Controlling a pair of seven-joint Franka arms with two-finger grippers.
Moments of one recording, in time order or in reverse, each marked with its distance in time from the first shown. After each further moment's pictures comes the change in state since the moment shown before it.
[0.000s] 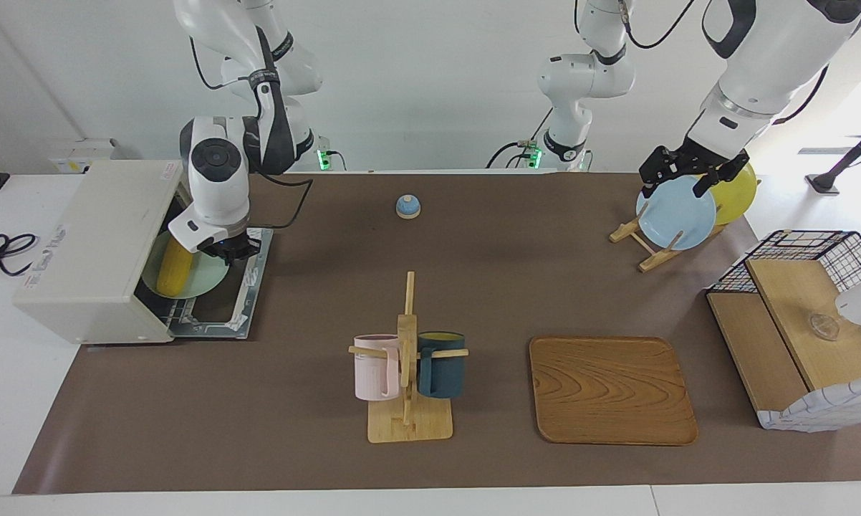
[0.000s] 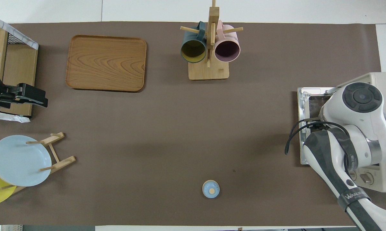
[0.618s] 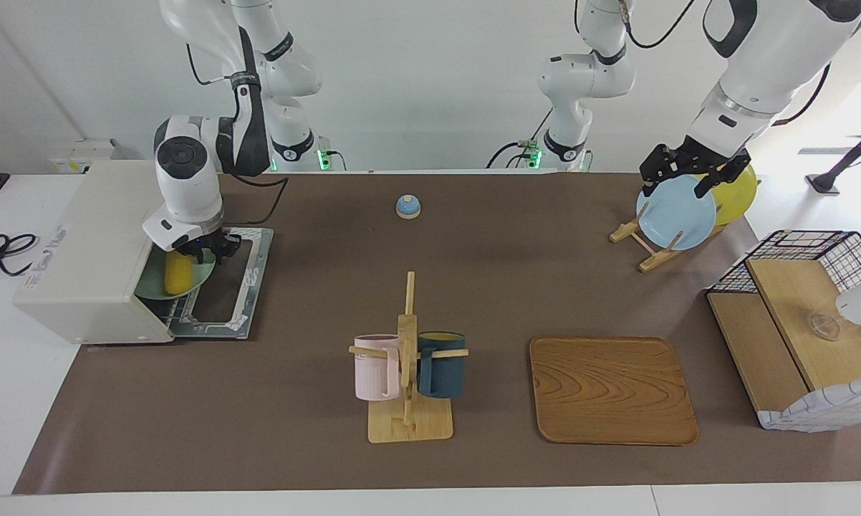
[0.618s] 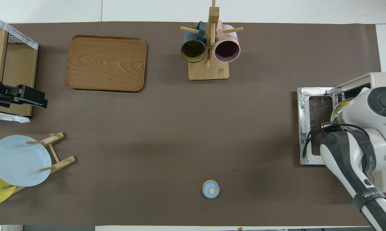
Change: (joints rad) left arm 0.000 0.000 0.000 0.000 0.000 0.000 0.053; right arm -0.091 -0.015 0.003 -0.025 0.005 0.031 -0.128
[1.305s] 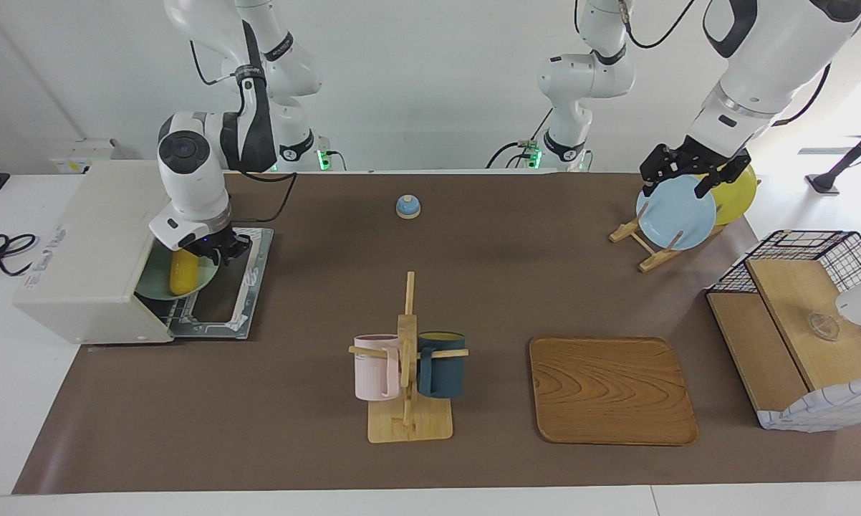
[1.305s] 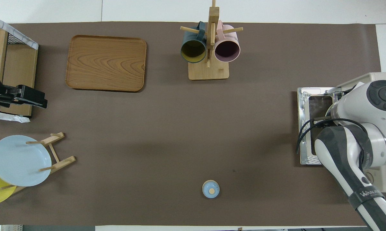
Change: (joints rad) left arm 0.000 0.000 0.001 0.000 0.000 0.000 0.002; right arm 0.042 0.004 0.015 0.059 0.092 -0.043 0.000
